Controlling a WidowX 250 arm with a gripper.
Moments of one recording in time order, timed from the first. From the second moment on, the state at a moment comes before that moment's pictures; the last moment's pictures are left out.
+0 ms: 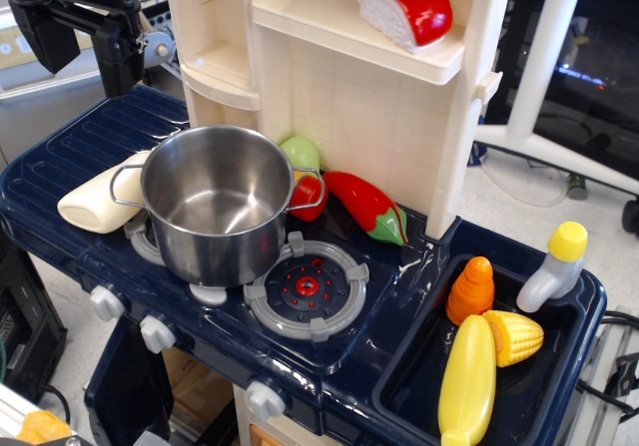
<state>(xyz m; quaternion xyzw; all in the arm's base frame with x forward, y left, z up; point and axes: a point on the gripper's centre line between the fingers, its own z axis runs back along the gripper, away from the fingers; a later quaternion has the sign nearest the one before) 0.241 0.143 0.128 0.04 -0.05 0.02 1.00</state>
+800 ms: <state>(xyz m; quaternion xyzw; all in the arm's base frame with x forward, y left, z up) 0.217 0.041 0.173 0.07 -0.06 -0.01 1.00</state>
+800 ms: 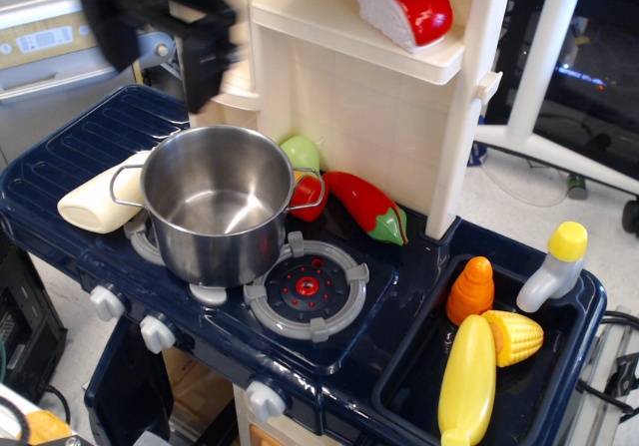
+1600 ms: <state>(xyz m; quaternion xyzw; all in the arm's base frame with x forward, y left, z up) 0.203 -0.114 0.126 0.01 0.00 0.03 1.00</state>
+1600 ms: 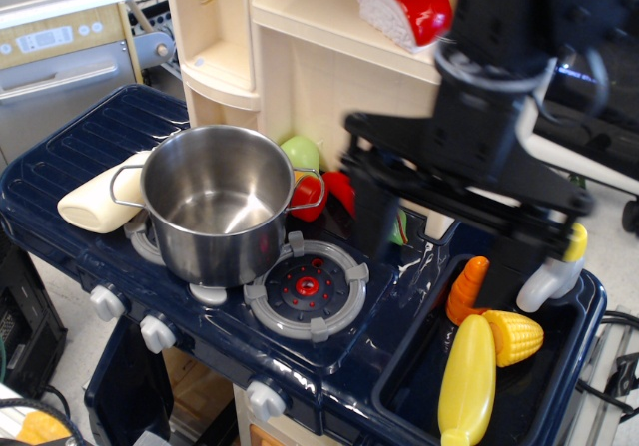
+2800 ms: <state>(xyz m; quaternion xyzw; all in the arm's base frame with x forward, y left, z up) 0.221 -0.143 0.010 0.00 -0.07 0.04 1.00</state>
